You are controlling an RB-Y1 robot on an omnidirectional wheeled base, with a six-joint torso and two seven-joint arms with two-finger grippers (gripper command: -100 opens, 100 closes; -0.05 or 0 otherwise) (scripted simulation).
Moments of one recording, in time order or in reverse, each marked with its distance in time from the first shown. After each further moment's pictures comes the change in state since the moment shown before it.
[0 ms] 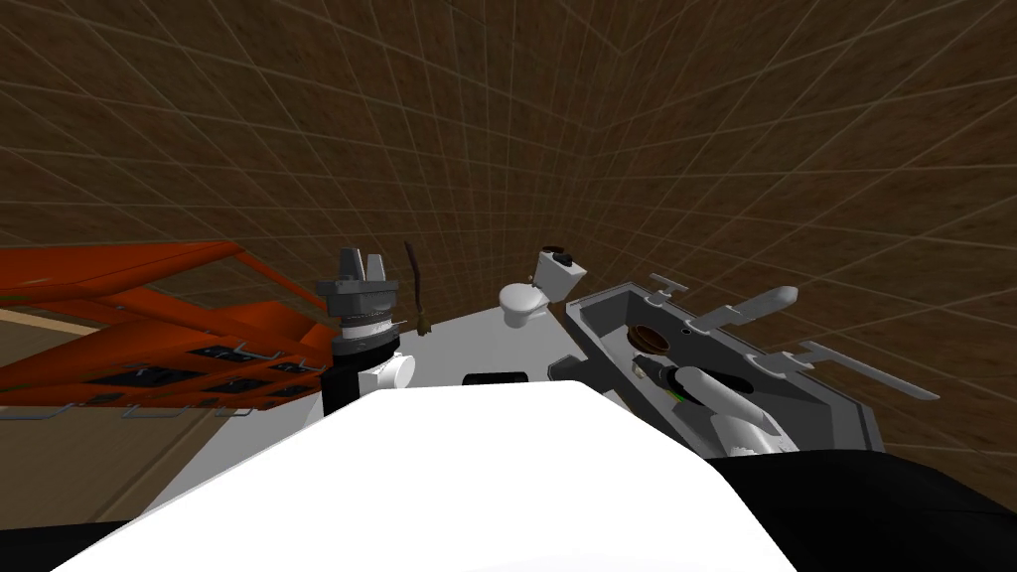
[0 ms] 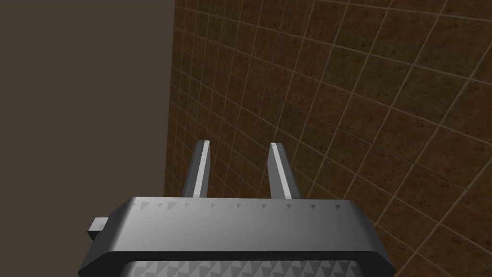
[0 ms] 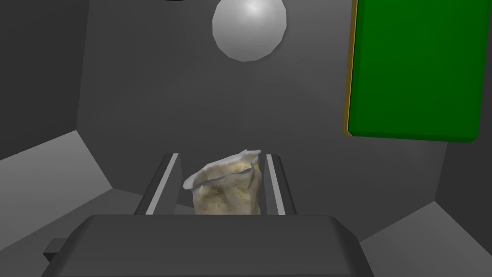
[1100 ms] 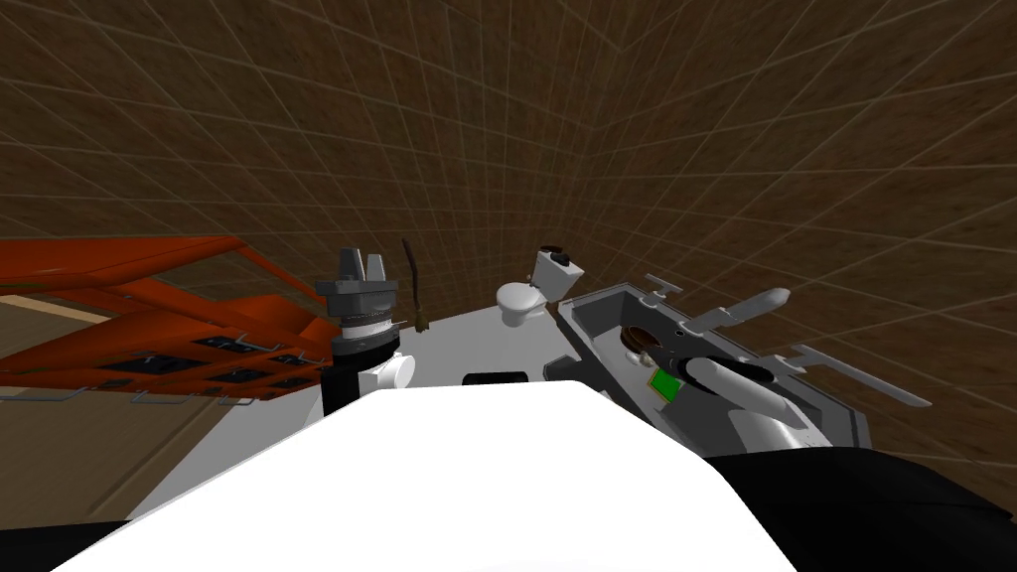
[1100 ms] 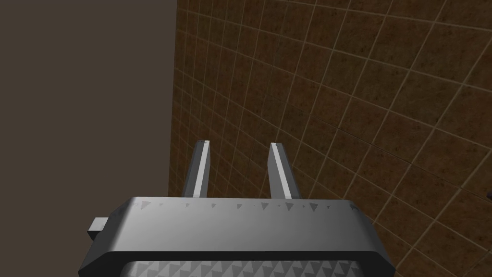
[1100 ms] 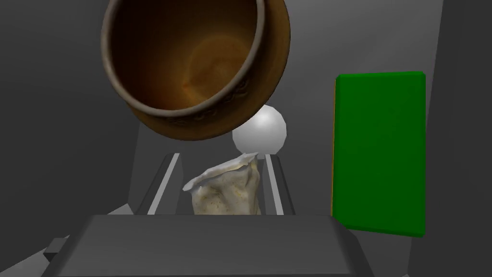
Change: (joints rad) left arm 0.000 0.000 0.000 0.000 0.000 0.000 0.000; right arm 0.030 -0.070 -0.009 -0.113 0.010 -0.016 -0.178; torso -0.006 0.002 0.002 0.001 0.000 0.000
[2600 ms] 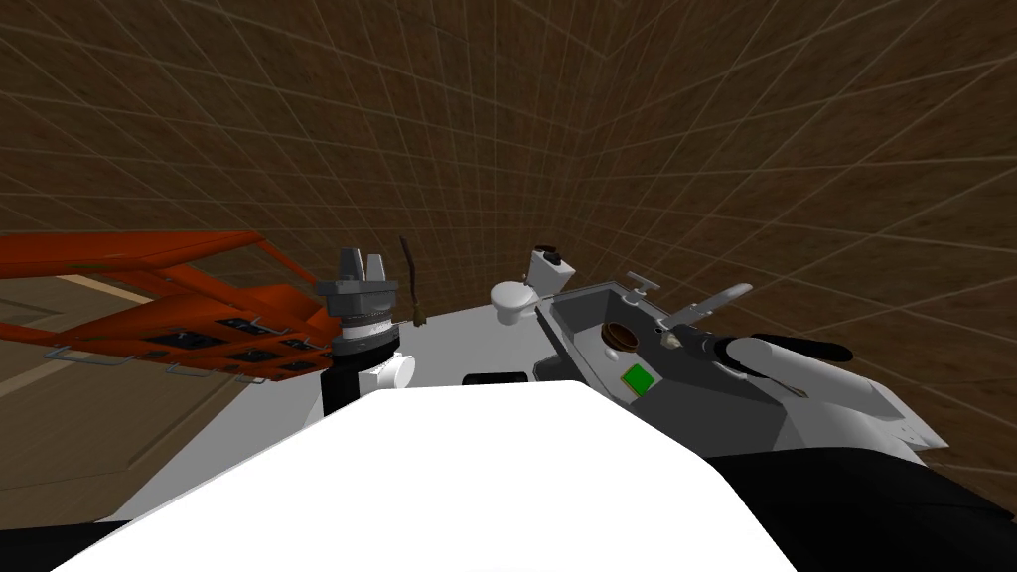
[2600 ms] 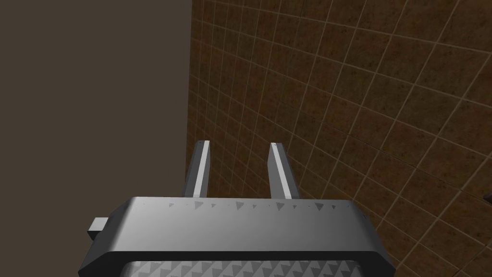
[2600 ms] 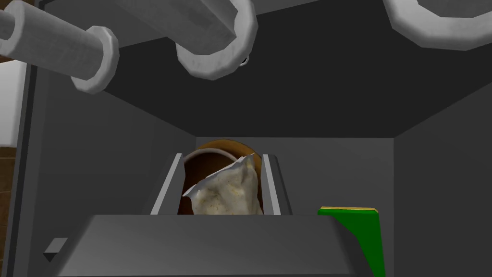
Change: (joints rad) left arm 0.000 0.000 0.000 0.000 0.000 0.000 0.000; right arm -0.005 -0.167 -0.102 -0.062 -0.050 0.101 -0.281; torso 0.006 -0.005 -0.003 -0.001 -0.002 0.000
